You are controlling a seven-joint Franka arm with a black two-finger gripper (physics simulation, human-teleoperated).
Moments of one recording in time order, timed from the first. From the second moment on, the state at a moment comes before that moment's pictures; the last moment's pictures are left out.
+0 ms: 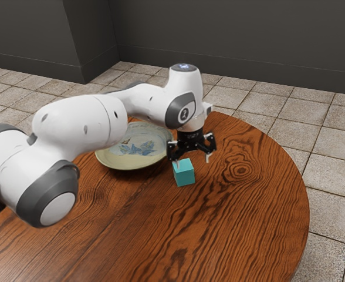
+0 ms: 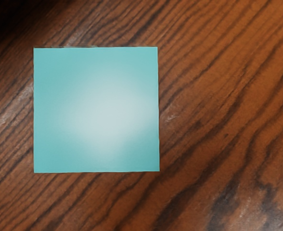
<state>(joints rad) -0.54 0.76 0.43 -1.28 -0.28 1.99 -0.83</state>
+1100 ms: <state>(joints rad) -0.37 0.84 0.24 -1.30 -0.01 2.16 -1.13</state>
